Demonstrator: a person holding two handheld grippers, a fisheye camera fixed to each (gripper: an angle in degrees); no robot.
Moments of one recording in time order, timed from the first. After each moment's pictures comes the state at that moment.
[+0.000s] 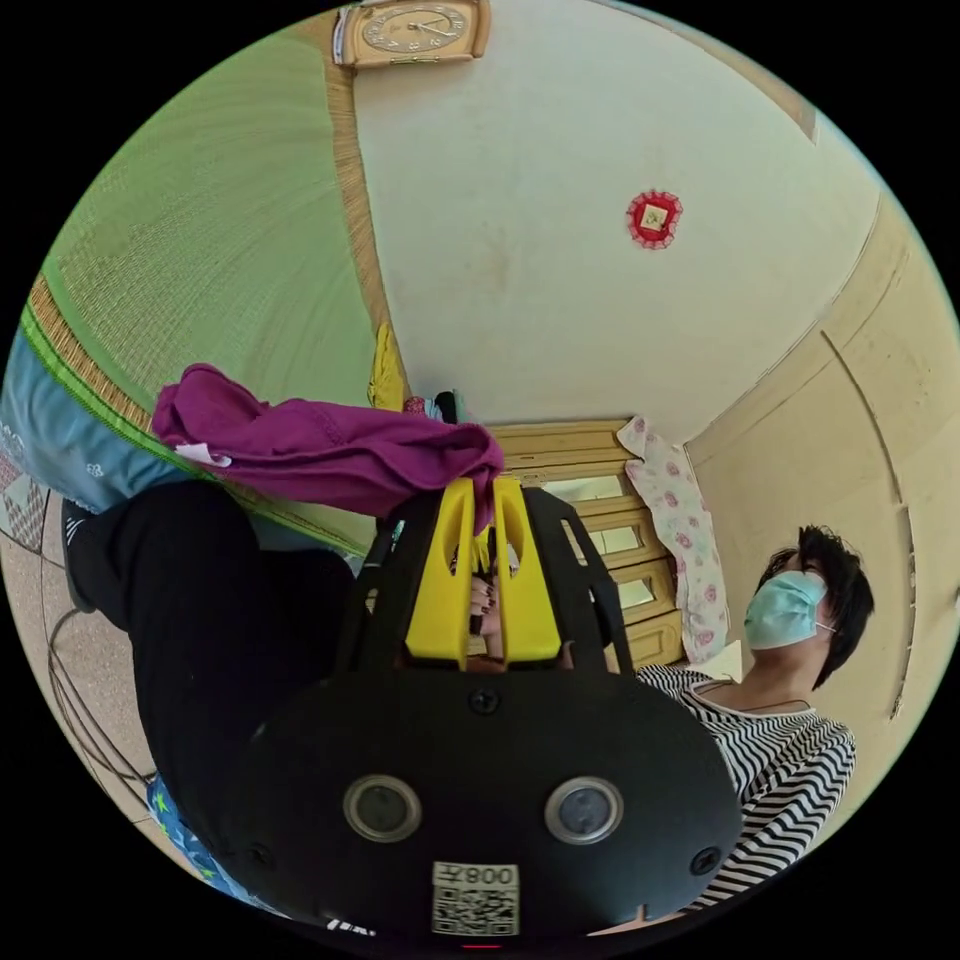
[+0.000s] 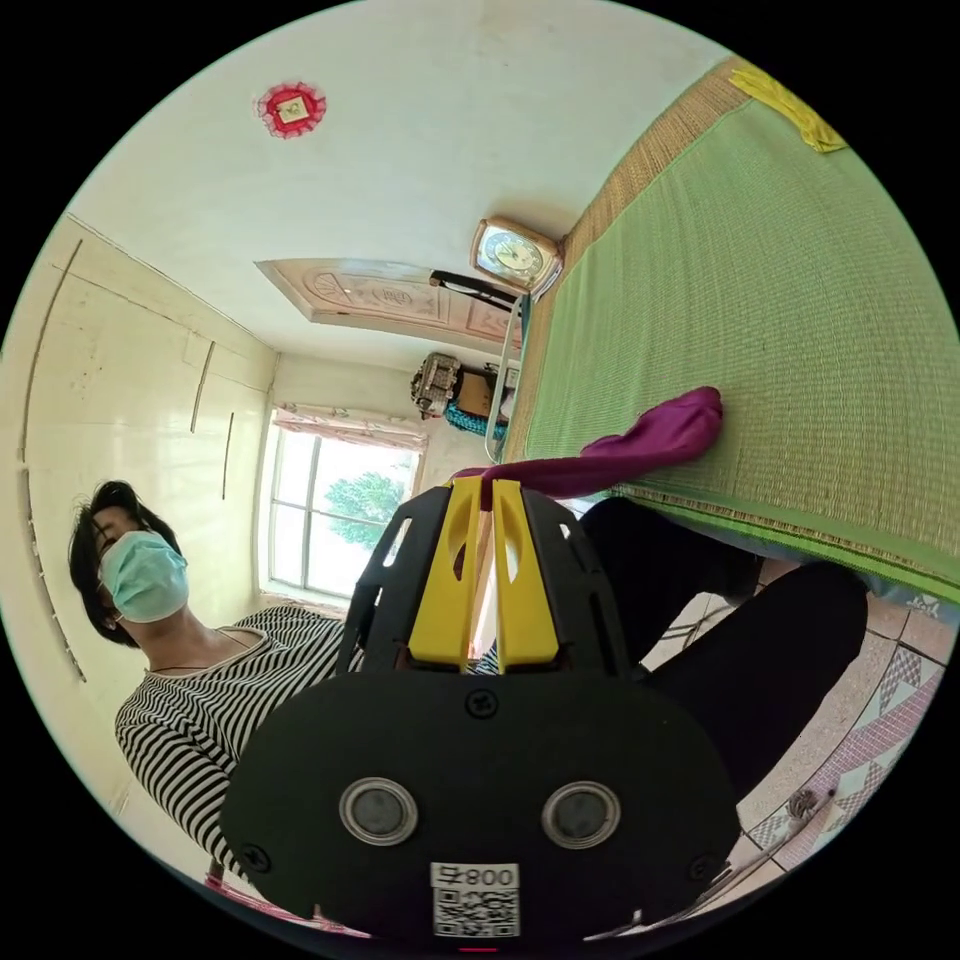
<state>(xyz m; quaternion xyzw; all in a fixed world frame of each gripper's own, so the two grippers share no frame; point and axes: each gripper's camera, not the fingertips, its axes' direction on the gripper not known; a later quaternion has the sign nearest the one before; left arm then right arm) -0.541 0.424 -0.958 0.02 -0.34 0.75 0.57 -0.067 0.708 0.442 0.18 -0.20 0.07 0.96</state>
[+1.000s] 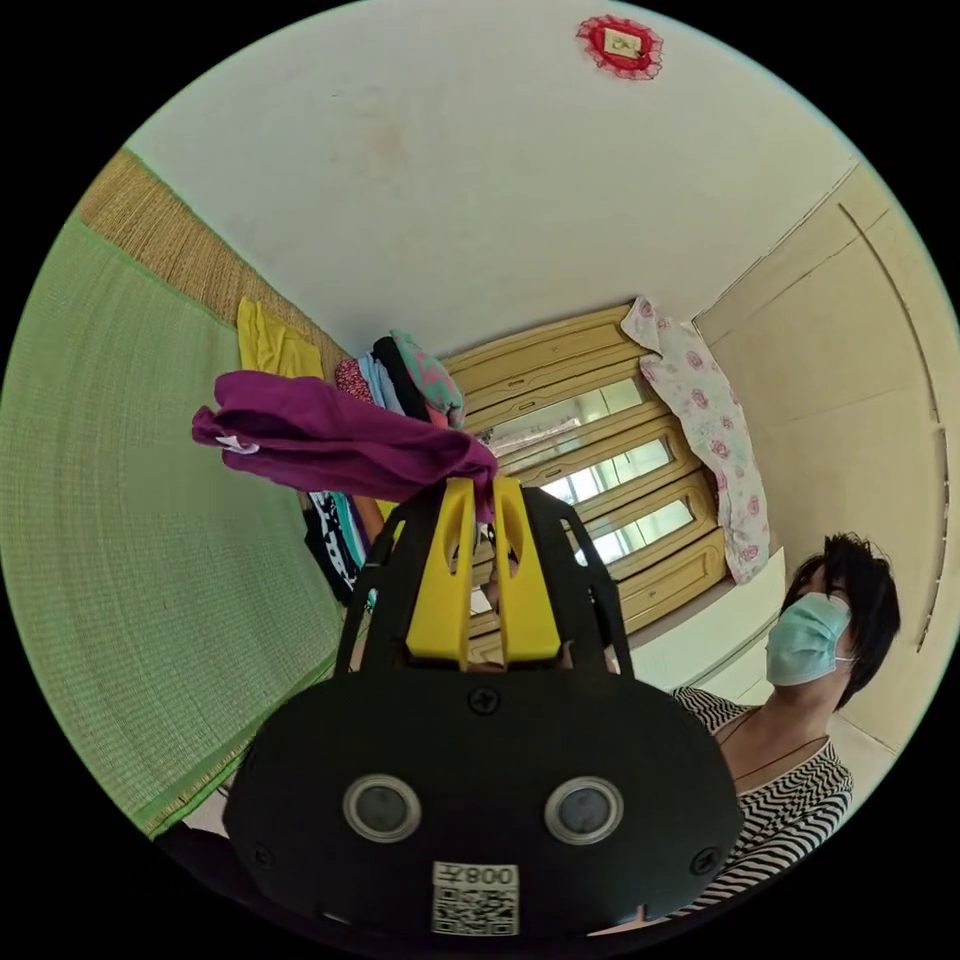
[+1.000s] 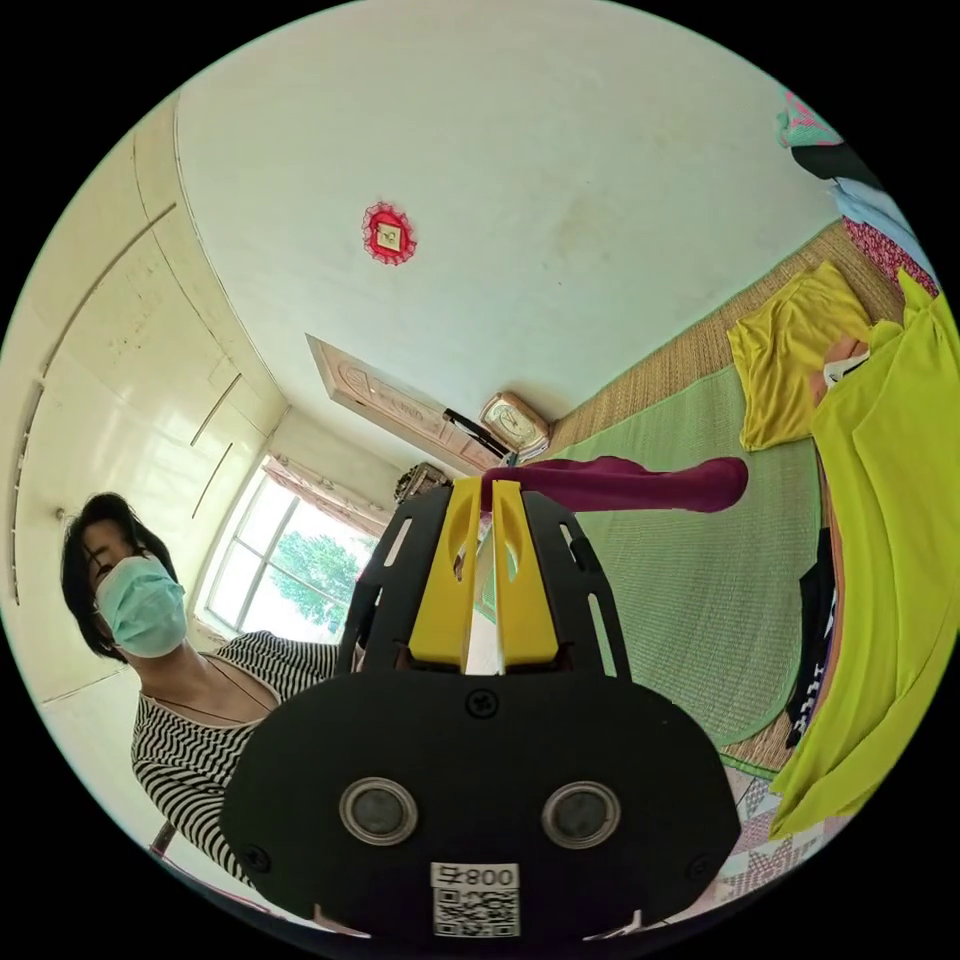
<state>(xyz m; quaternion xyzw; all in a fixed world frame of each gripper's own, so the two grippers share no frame) -0.597 0.225 -0.563 -0.10 -0.46 0.75 0.47 -0.154 0.718 0.111 0.34 -0.10 0.01 0.93</state>
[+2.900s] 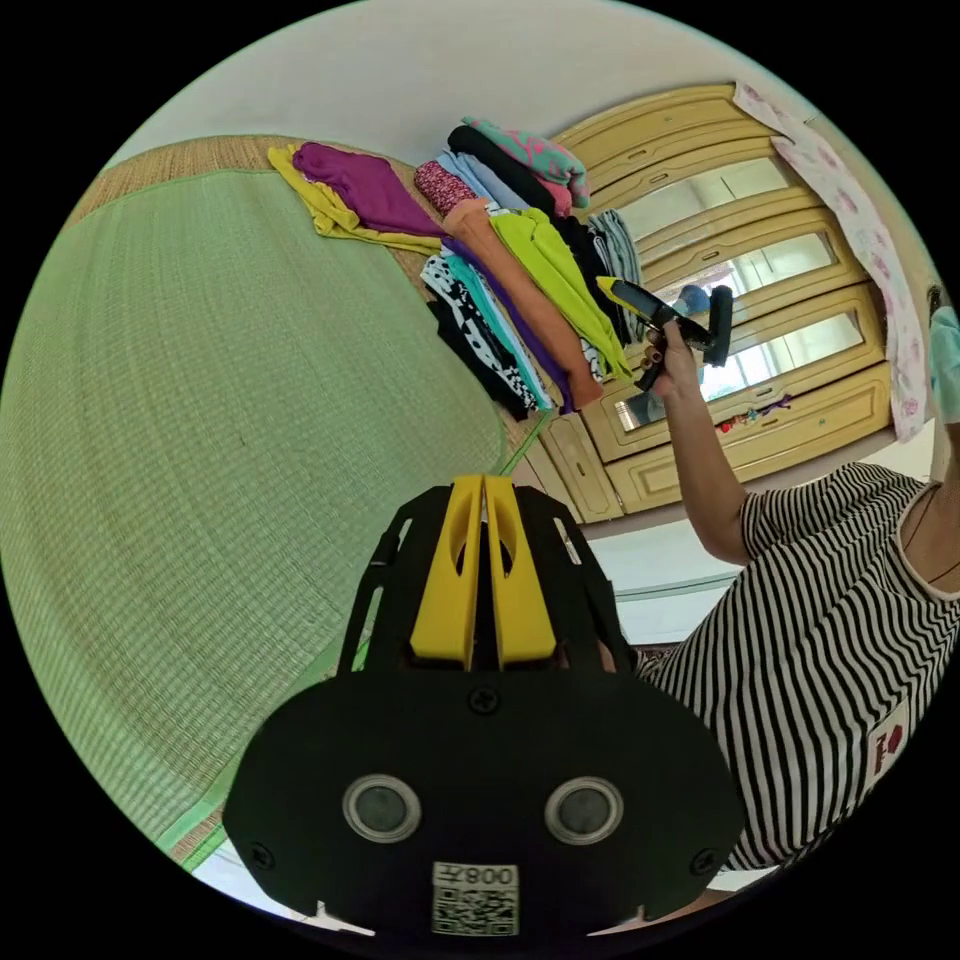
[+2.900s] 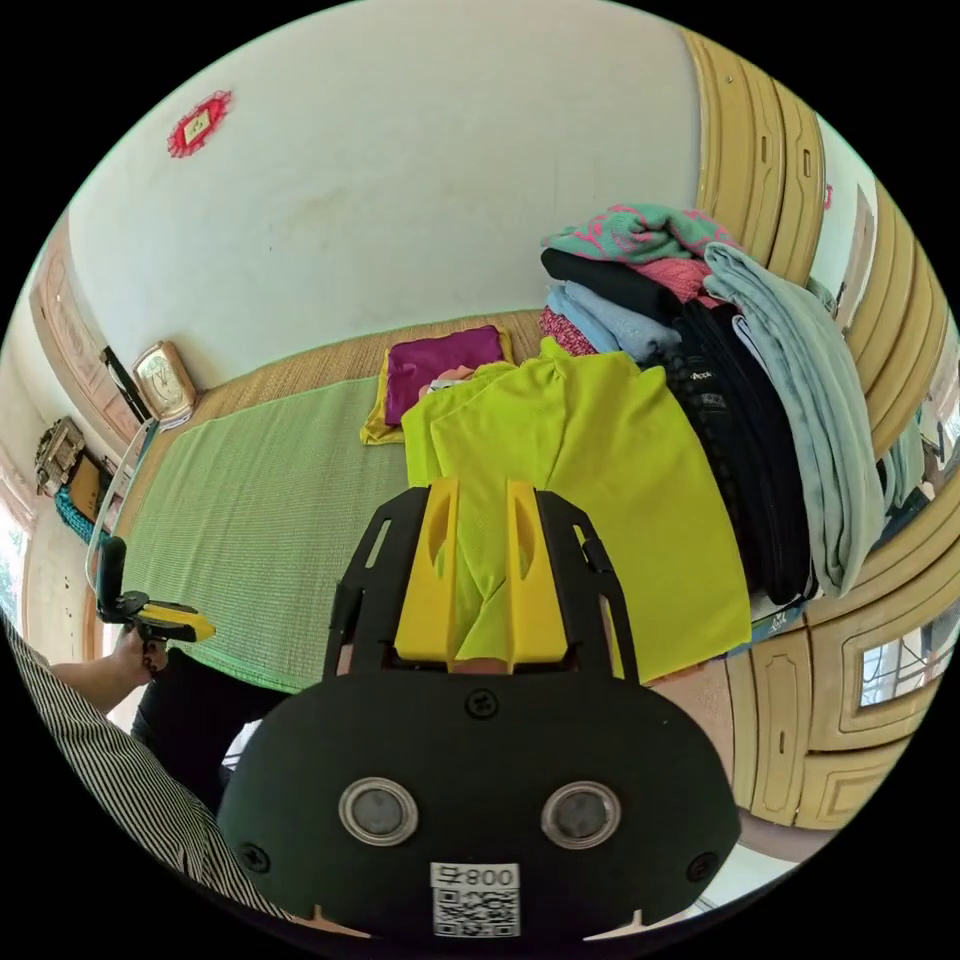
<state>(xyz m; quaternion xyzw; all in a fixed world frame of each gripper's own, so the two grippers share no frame) -0.727 -0.086 -0.531 -0.10 -0.73 0.63 0.25 -0.319 0.743 0.235 0.29 0.46 0.16 0.82</state>
